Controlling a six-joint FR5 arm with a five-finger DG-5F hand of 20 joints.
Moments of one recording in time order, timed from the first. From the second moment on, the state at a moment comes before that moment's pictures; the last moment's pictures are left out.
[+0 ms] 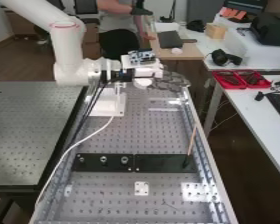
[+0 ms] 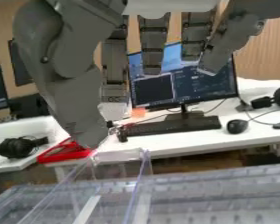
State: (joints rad) arm 1.70 -1.99 -1.78 -2.55 -1.58 -0.62
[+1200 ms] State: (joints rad) arm 1.51 -1.54 -2.03 -2.65 -1.41 -0.72
